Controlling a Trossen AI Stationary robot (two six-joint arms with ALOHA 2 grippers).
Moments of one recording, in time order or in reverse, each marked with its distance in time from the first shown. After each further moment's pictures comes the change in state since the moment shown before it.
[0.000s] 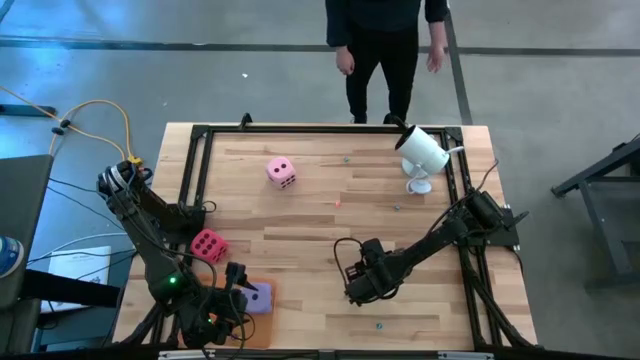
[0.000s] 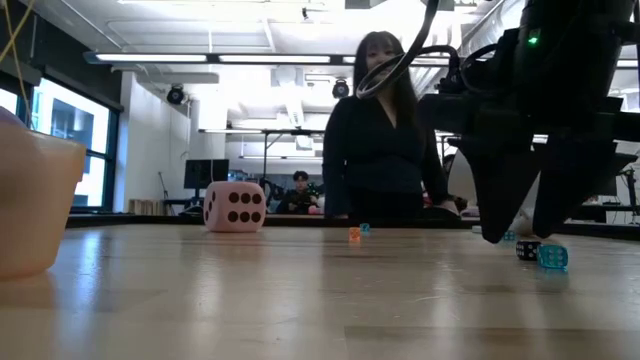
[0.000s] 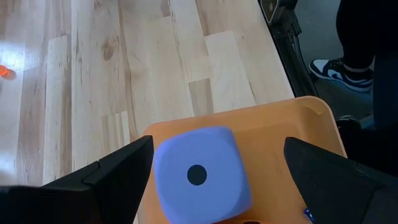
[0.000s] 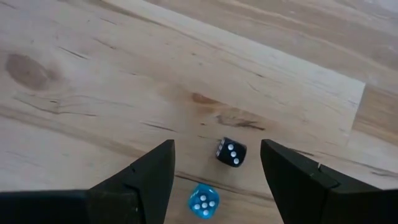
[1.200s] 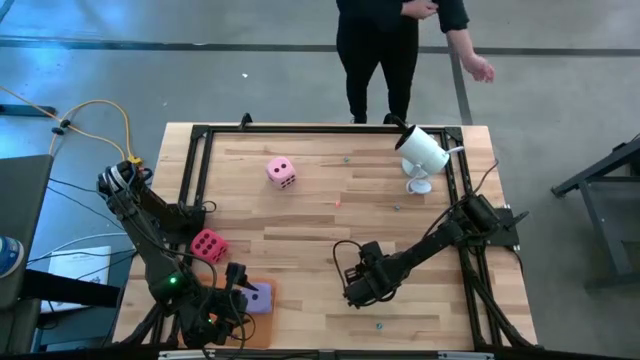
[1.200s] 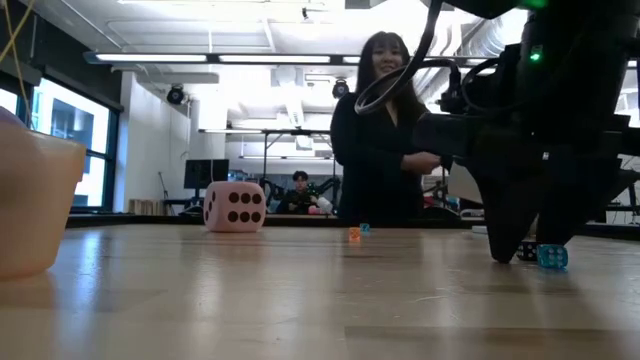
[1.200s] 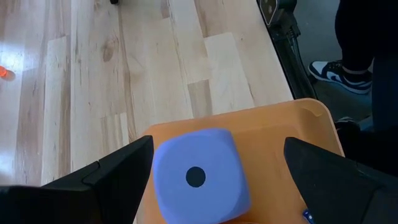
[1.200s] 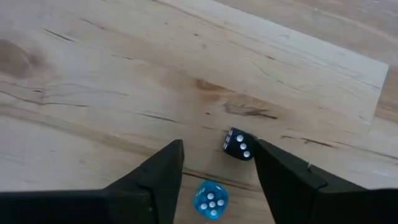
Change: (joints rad) left arm 0.000 0.001 -0.002 0.010 -0.002 0.000; right arm 0.000 0.044 0.003 0.021 -0.021 0.020
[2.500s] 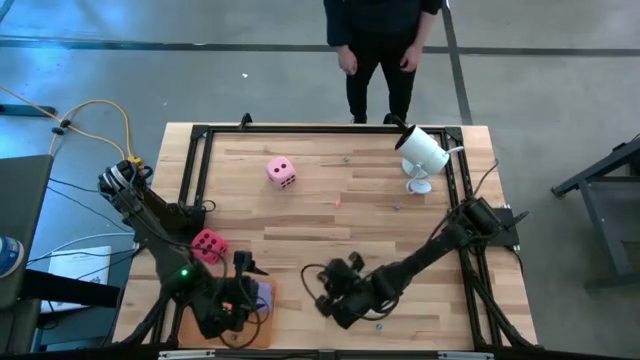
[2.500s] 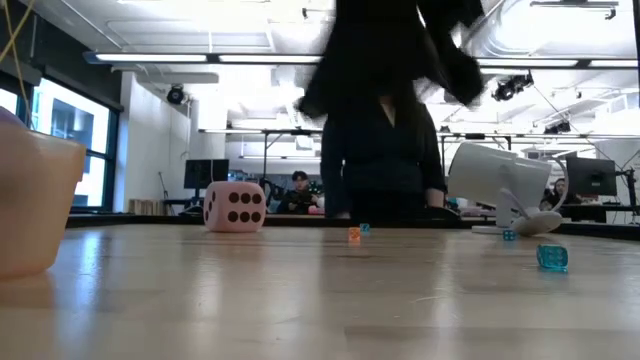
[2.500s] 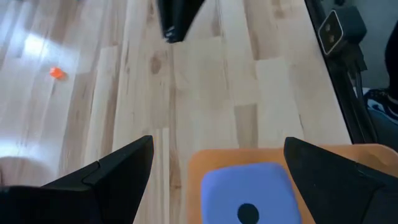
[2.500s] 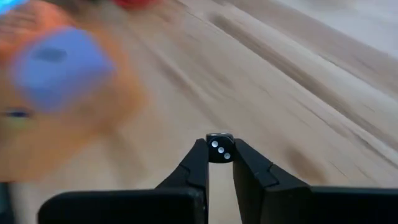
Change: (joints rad) left arm 0.090 0.000 -0.005 0.005 -0.093 -0.005; right arm 0.056 0.003 0.153 0.567 0.371 -0.701
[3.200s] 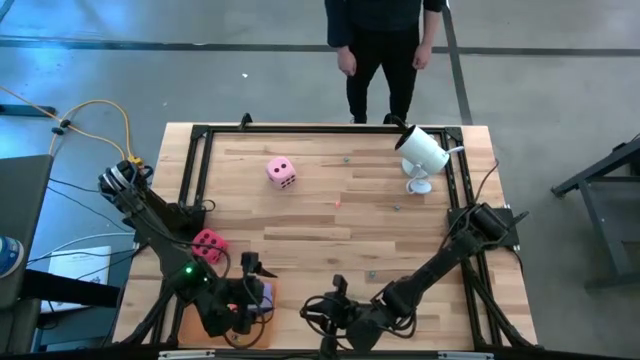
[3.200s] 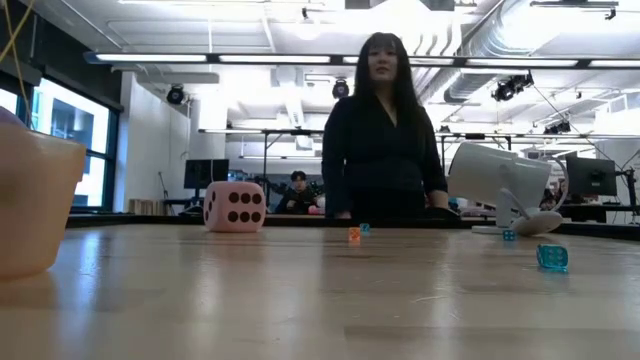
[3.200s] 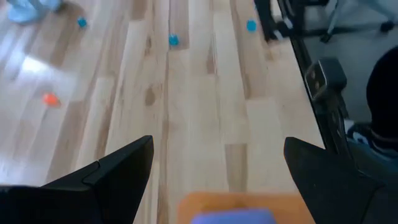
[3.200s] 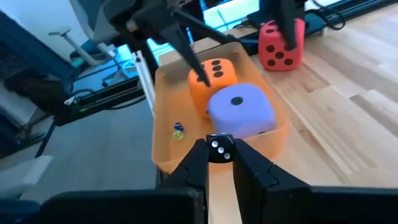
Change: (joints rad) left arm 0.042 0.004 -0.001 0.159 -0.026 0.063; right arm 0.096 -0.002 0.054 0.431 -0.031 -0.426
